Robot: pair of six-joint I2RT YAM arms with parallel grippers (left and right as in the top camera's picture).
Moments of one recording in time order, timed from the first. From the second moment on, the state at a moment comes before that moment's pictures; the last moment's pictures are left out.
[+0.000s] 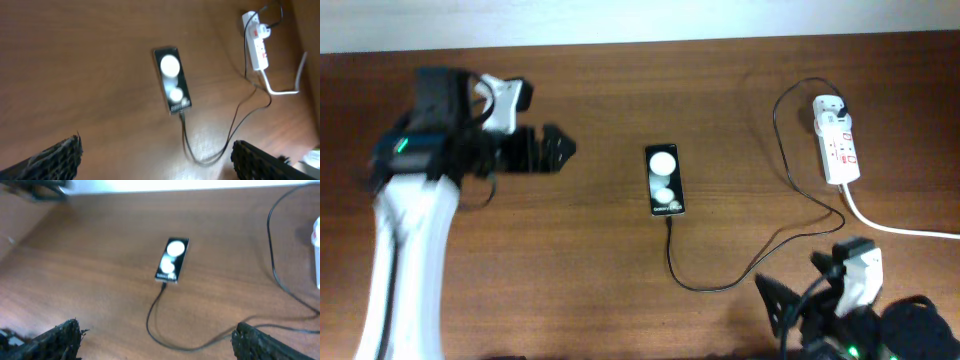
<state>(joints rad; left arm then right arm) 0.01 1.50 1.54 -1.10 0.55 0.00 0.64 0.40 1.00 -1.07 0.11 0.39</state>
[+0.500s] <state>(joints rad) 0.01 0.55 1.54 -1.69 0.17 0.01 0.23 1.18 0.93 -0.95 0.22 0.58</state>
